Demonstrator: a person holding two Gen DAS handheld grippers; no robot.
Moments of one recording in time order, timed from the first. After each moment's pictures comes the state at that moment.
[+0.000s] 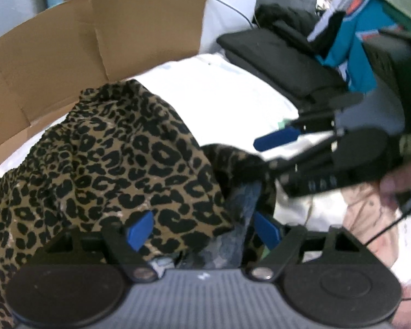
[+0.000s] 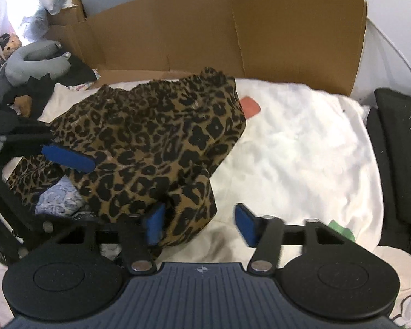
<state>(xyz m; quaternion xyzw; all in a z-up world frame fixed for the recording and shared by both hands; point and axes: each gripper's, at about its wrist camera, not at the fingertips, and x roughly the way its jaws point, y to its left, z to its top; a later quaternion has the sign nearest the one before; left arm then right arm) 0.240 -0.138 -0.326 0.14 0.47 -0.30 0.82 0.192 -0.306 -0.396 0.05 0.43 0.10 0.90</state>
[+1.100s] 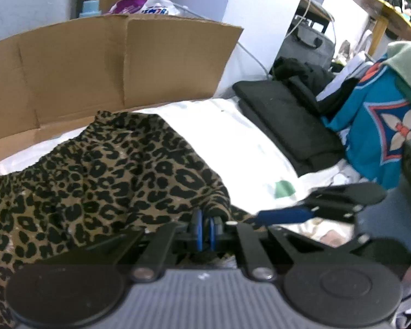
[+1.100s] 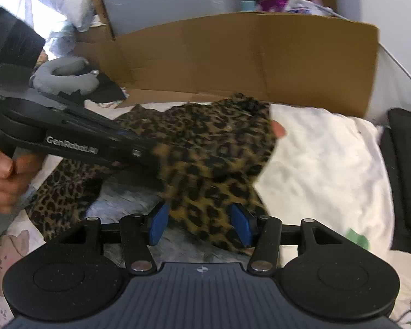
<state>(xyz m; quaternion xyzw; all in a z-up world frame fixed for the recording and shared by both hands) 0.262 -0.118 -0.290 0.01 0.43 -0.29 0.85 0.168 -0.277 -0.360 0.06 0.38 0.15 0.91</state>
